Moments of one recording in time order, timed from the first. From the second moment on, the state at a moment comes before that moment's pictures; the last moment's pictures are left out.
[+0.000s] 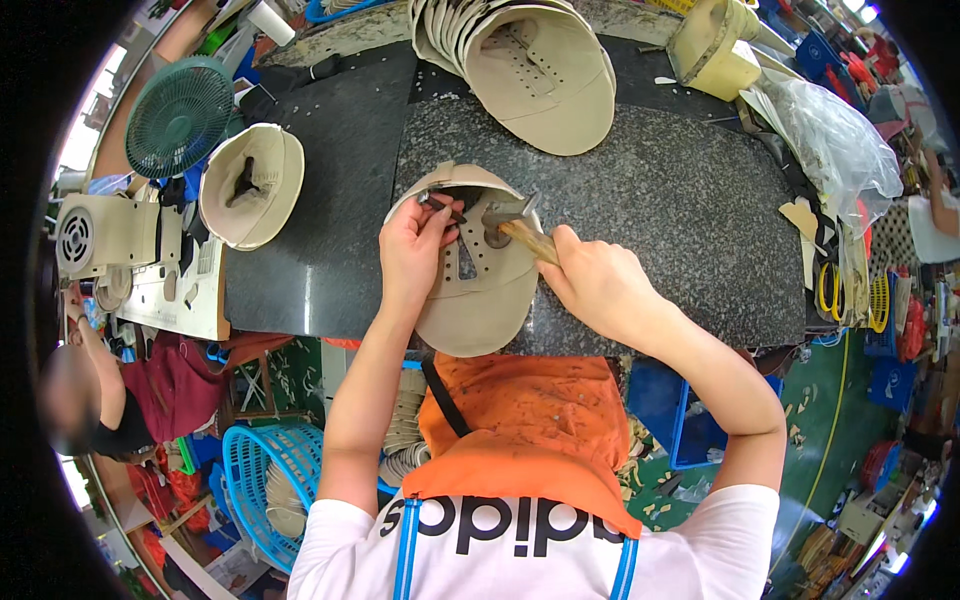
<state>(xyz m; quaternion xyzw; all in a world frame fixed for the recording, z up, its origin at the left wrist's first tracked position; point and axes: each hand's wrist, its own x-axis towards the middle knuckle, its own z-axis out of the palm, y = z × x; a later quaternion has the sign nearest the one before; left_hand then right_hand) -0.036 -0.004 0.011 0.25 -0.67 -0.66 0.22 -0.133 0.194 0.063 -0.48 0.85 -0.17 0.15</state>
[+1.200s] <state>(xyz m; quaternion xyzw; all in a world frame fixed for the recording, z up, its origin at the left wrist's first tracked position) -0.008 0.007 0.034 0.14 -0.90 -0.35 0.22 -0.140 0.182 0.064 -0.51 0.84 -0.16 0.10</state>
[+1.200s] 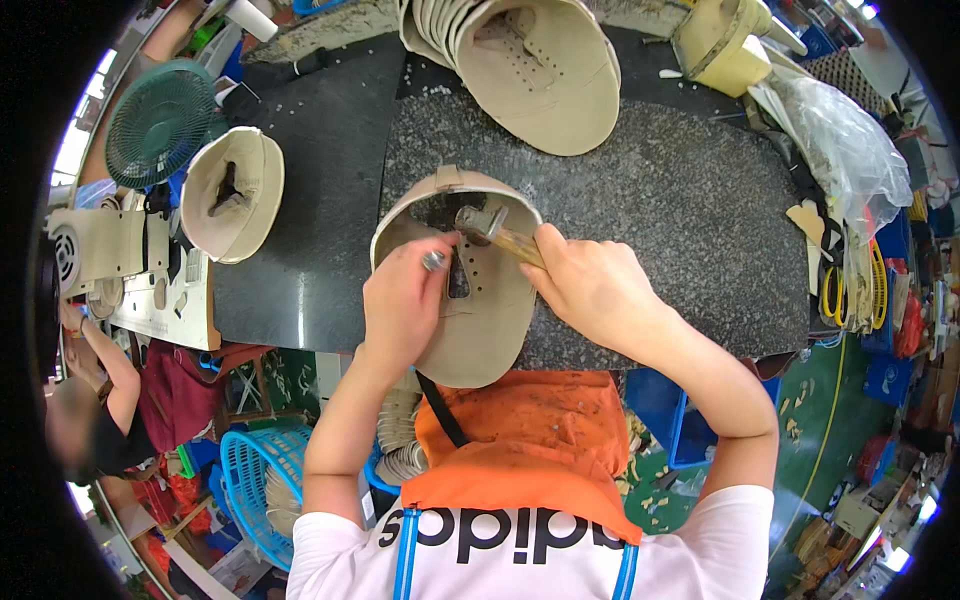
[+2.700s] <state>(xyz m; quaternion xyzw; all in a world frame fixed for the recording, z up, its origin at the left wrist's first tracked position) -0.036 -0.004 0.016 0.18 -0.82 -0.49 0.23 -0.164 0.189 0.101 -0.52 0.83 -0.15 0.13</state>
